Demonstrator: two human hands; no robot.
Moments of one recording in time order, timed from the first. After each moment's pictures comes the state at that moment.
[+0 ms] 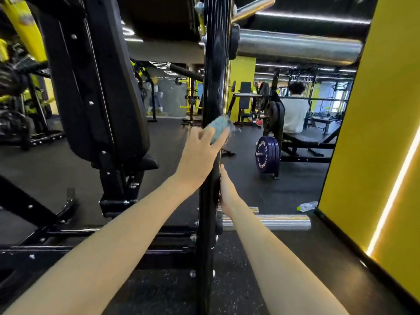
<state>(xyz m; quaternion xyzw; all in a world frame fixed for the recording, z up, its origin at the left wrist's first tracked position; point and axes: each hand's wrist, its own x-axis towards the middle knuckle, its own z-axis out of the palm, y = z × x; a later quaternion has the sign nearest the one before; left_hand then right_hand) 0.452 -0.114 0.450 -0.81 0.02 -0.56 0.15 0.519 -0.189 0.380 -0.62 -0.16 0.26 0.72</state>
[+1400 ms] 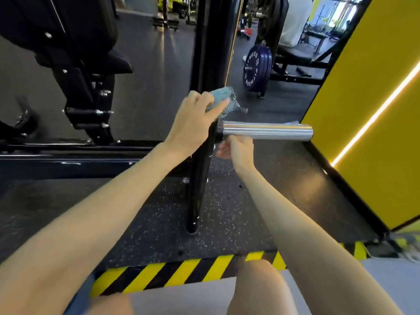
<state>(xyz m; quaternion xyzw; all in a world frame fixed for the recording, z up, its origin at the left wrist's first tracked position) 0.438 -0.103 0.293 -0.85 0.10 -0.52 0.02 0.496 -0.239 0.252 -0.73 -0.09 0.08 0.67</state>
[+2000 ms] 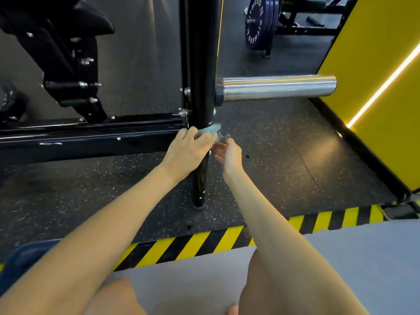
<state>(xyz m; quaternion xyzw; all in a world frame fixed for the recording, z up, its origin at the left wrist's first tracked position) 0.422 -0.110 0.150 -0.89 0.11 -0.37 0.25 0.481 -0.228 0.145 -0.63 0.07 0.21 0.74</state>
